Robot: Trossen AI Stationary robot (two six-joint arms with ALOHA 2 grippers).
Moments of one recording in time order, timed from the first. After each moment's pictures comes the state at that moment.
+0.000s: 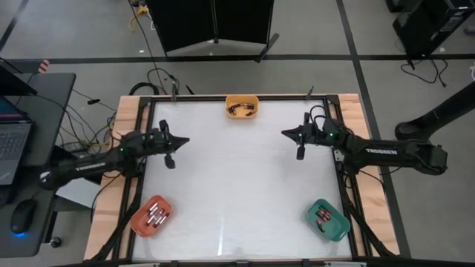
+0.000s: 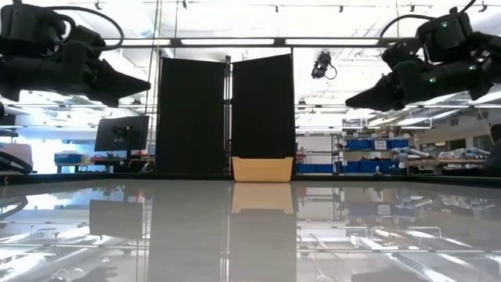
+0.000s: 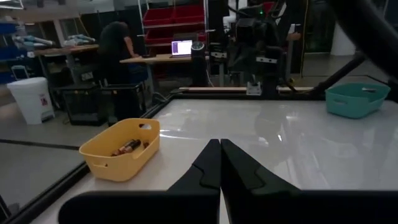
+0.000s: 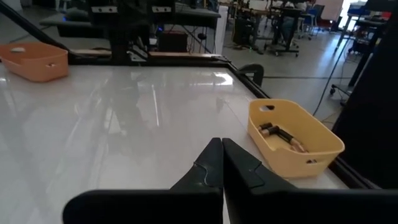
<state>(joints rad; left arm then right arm) 0.35 0.28 0.01 0.30 0.10 0.06 -0.47 0.83 0.14 0.52 -0.20 -0.14</state>
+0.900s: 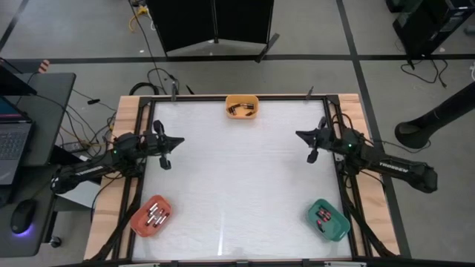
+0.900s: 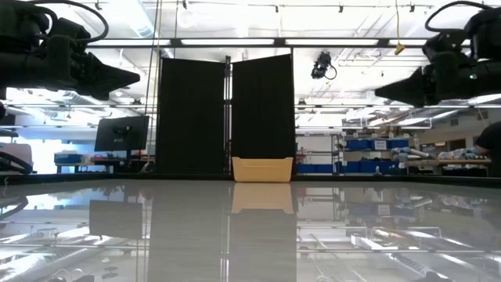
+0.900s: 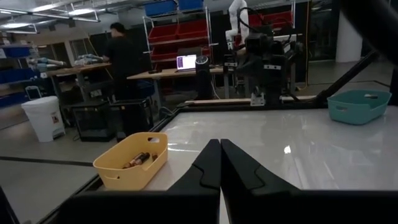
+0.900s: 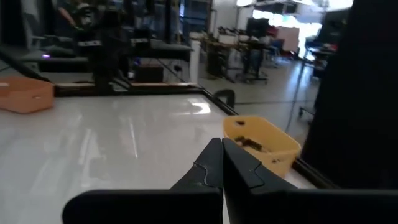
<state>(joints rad) 0.32 0.00 0.01 0.07 0.06 0.10 -0.42 0.17 0.01 0.15 -0.04 -0.08</state>
